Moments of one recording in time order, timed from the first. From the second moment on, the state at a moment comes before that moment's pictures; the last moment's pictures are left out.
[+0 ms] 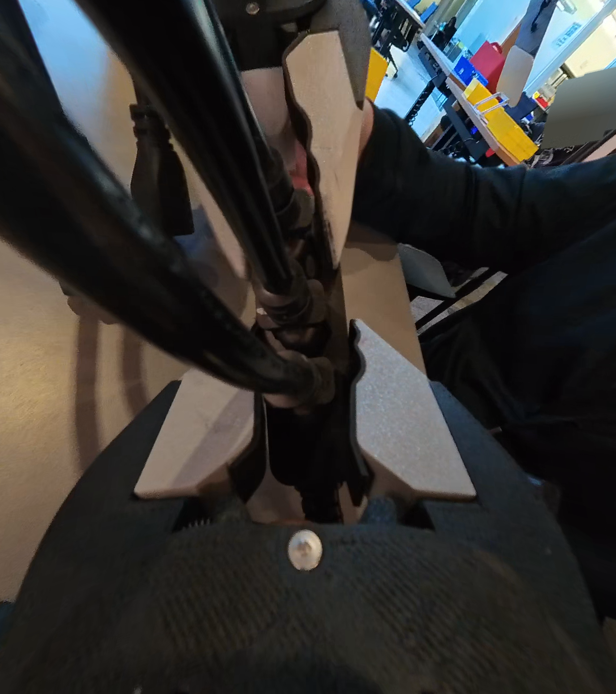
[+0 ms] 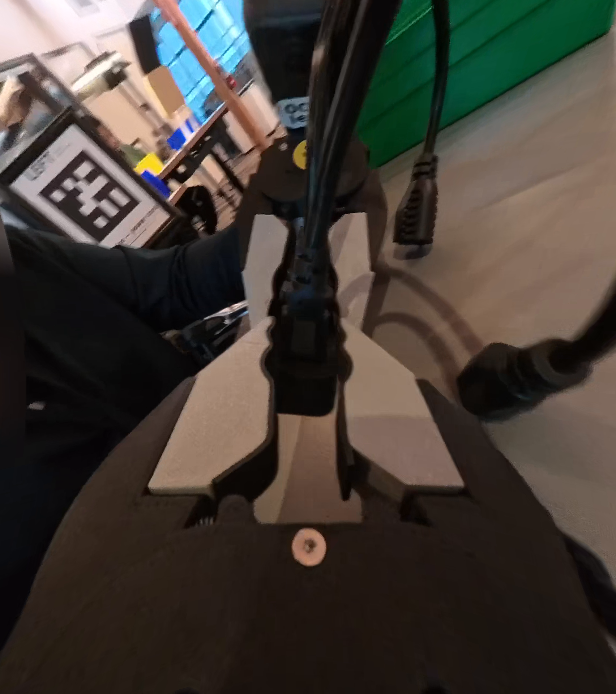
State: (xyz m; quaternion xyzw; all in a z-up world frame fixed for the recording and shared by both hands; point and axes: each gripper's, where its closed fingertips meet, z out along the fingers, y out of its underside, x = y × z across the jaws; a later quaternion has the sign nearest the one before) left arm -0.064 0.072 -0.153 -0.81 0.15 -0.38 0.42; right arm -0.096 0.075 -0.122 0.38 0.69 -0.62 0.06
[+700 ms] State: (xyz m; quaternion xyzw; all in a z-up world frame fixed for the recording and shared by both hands) left arm -0.073 0.080 -0.158 -0.83 0.13 -0.33 0.43; right arm -0.092 0.064 -0.145 0.34 0.75 -0.56 0.06
